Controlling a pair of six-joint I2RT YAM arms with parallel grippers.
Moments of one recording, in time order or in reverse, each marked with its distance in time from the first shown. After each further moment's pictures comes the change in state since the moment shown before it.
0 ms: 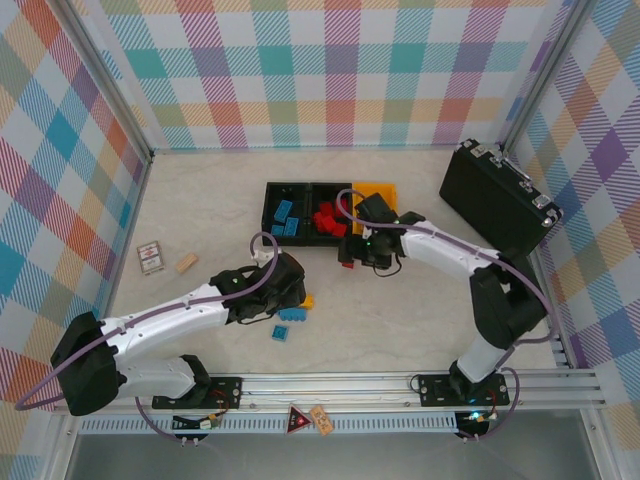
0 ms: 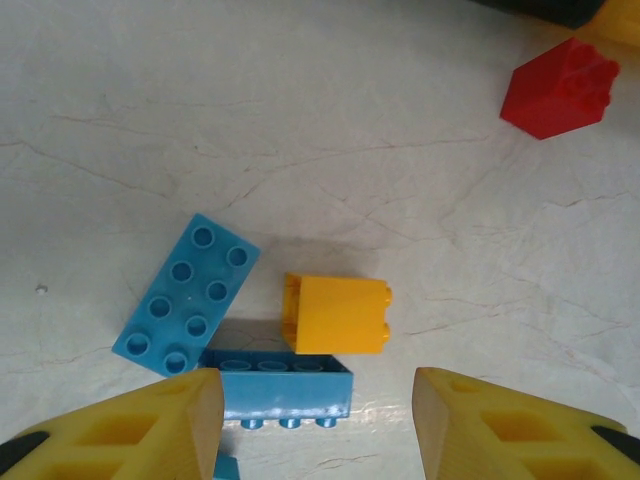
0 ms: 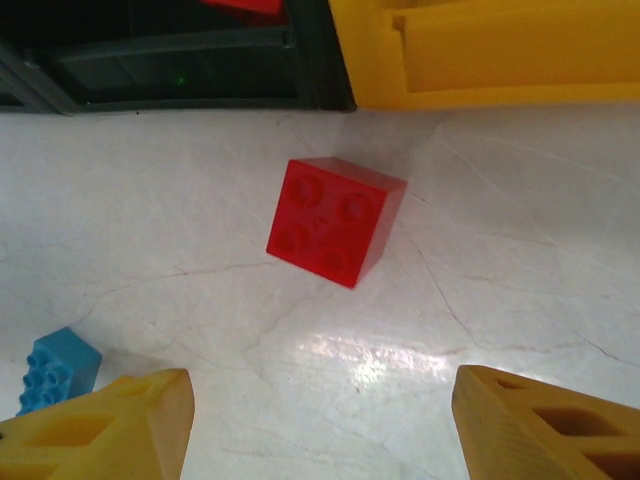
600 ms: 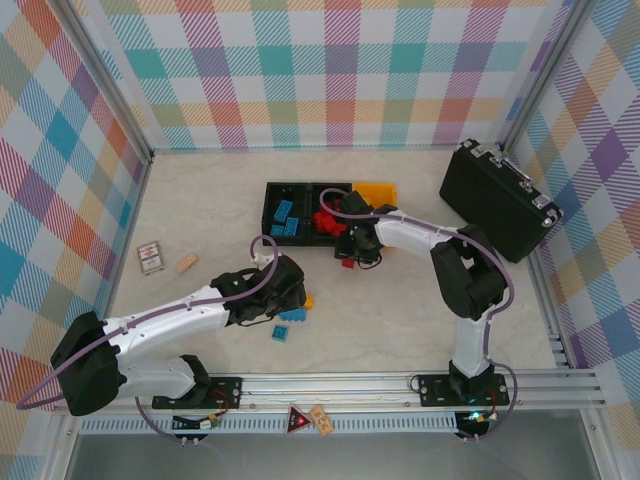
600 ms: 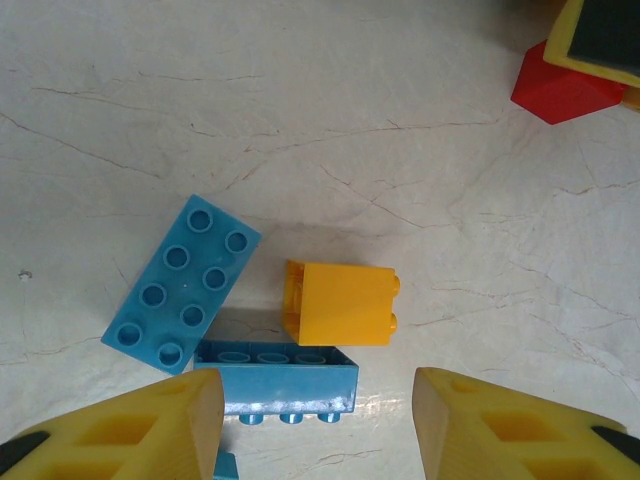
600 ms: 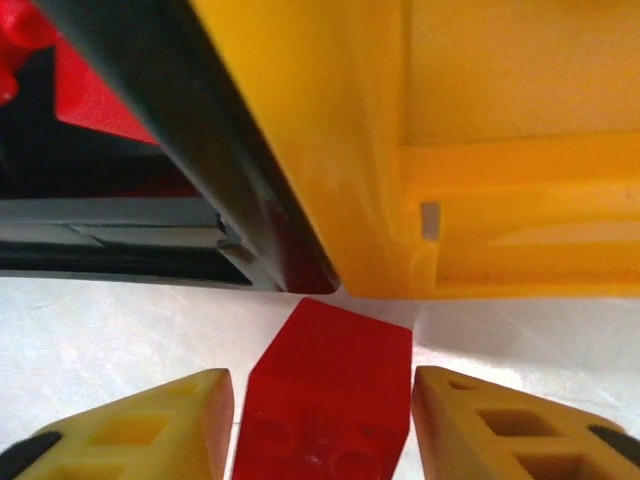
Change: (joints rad) left arm 0.000 0.000 -0.027 0.030 0.023 -0.016; right arm 0.020 0.250 0.164 -0.014 0.106 0.055
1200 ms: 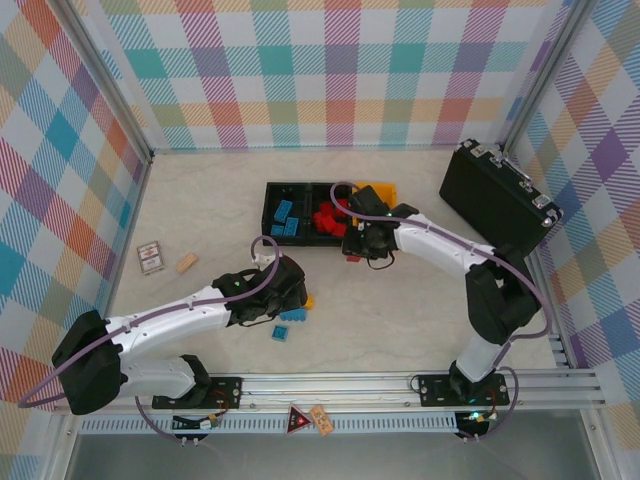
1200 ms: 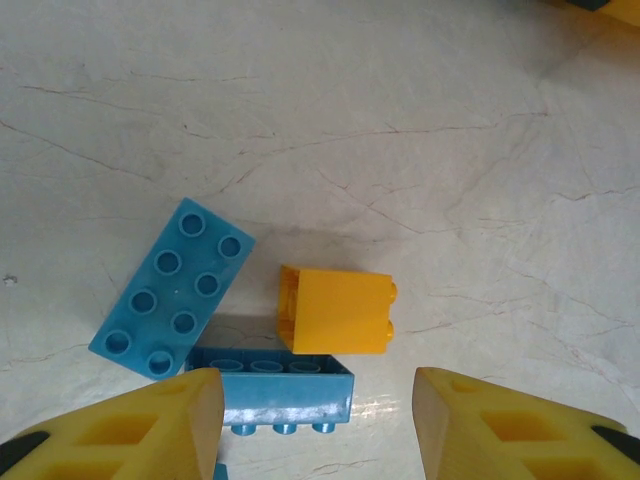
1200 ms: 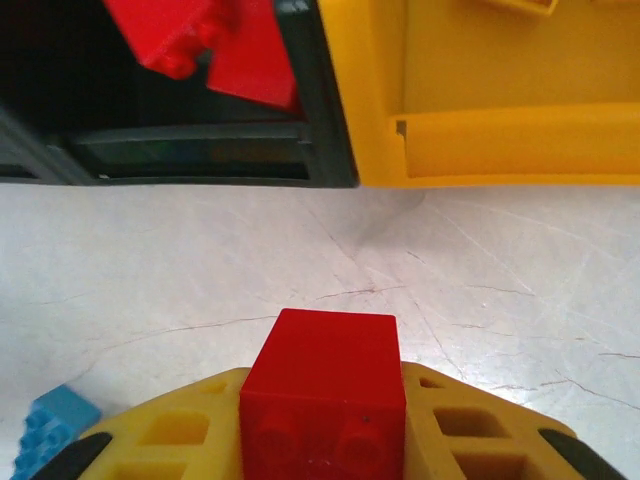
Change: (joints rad) left arm 0.000 0.009 -0.012 0.038 -0.002 -0.010; right arm 0.009 -0.231 -0.063 -0.046 0.003 -0.035
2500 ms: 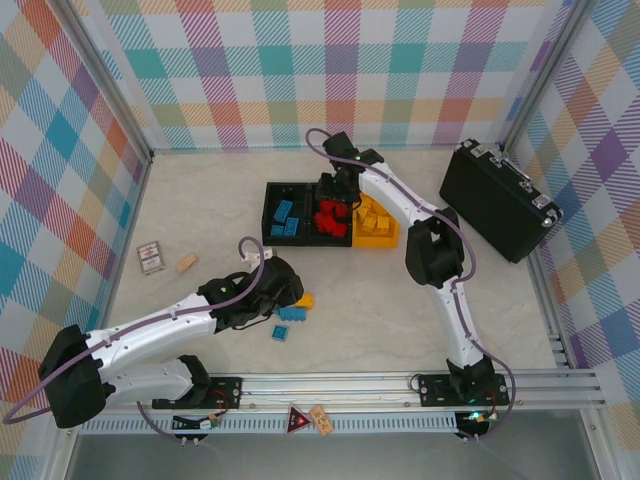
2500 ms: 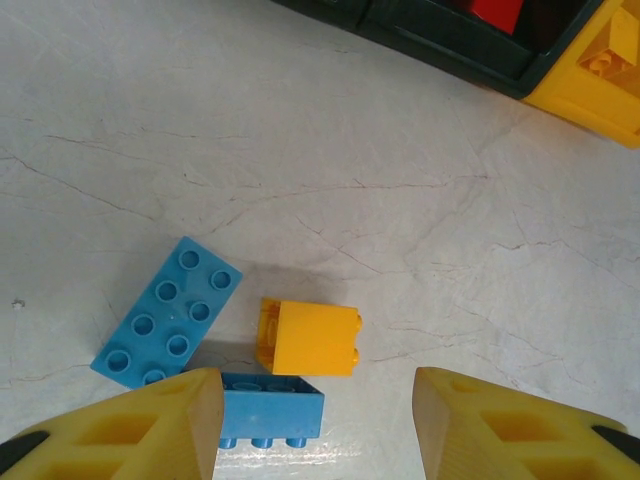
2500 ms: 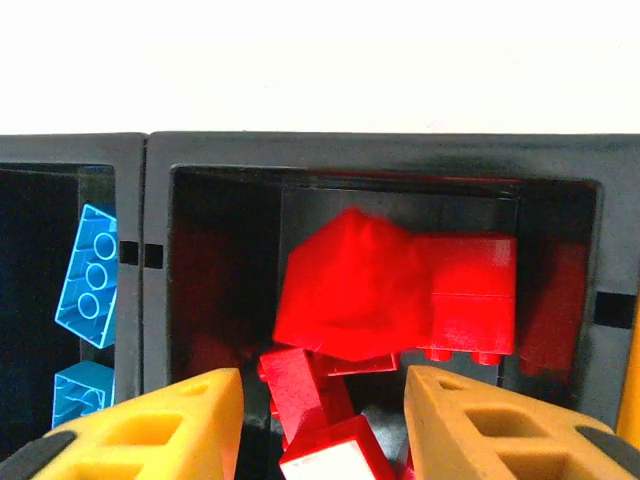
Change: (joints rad) left arm 0.000 -0.109 -0.033 0.032 -0.058 -0.038; right arm -0.086 0.655 0.943 -0.230 -0.016 -0.126
